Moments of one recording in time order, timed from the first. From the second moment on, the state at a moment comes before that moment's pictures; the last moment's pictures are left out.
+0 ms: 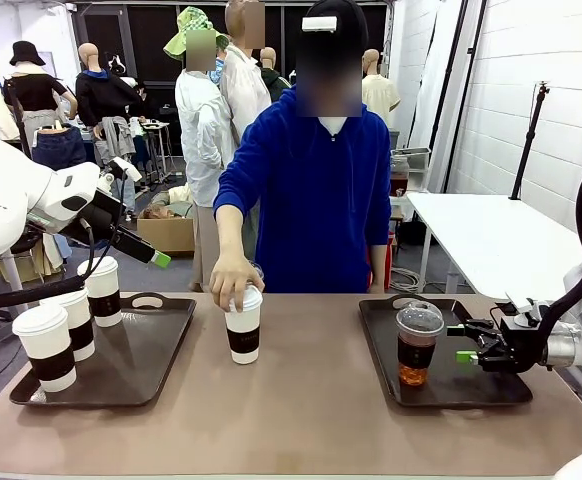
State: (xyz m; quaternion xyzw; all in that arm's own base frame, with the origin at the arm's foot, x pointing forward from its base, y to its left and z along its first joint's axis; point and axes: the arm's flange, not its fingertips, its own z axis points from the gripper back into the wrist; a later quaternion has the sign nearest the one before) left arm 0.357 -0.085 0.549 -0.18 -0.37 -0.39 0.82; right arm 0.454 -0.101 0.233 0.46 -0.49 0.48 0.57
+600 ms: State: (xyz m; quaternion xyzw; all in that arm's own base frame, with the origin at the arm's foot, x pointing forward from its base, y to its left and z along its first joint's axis) left arm 0.357 -0.085 0.549 -0.18 -0.38 -0.39 0.82; right arm 0.480 -0.102 0.247 0.45 -0.49 0.49 0.56
